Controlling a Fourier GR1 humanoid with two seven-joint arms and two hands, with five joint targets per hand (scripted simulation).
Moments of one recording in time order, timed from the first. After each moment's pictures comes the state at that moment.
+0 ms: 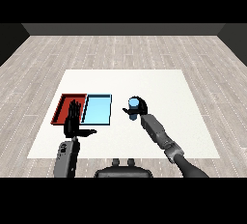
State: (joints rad) left arm 0.01 0.04 0.06 -1.61 0.16 -0.09 -0.41; right arm -0.77 -0.01 0.23 -0.43 -0.47 -0.19 -0.54
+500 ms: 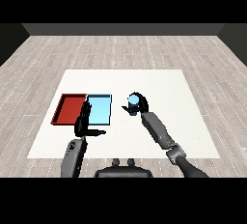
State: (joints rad) left arm -0.02 0.01 -0.04 -1.52 0.09 -0.04 -0.42; right arm -0.73 -0.03 0.23 -0.62 -0.39 -0.19 -0.52
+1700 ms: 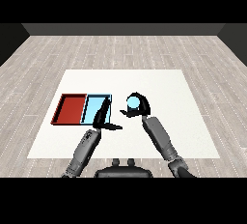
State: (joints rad) left arm -0.25 0.00 -0.27 -1.28 0.15 0.12 -0.37; right arm -0.52 -0.02 0.24 -1.15 -0.20 -0.18 -0.32
